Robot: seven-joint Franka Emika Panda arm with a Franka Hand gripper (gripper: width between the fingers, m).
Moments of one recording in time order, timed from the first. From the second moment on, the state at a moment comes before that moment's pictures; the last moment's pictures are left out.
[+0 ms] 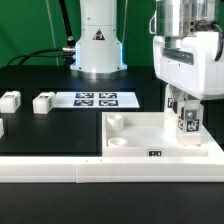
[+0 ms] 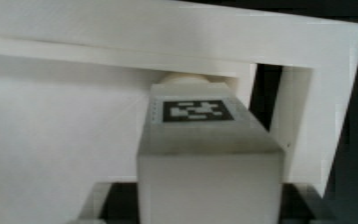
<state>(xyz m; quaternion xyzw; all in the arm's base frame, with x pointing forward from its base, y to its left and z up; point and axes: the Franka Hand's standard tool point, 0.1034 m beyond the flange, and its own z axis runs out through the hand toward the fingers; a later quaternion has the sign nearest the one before) 0.602 0.109 0.074 -0.72 0.69 -0.02 0.06</state>
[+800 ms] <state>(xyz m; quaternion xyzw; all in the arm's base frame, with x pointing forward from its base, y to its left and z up) 0.603 0.119 0.073 -0.85 0.51 -0.04 0.07</state>
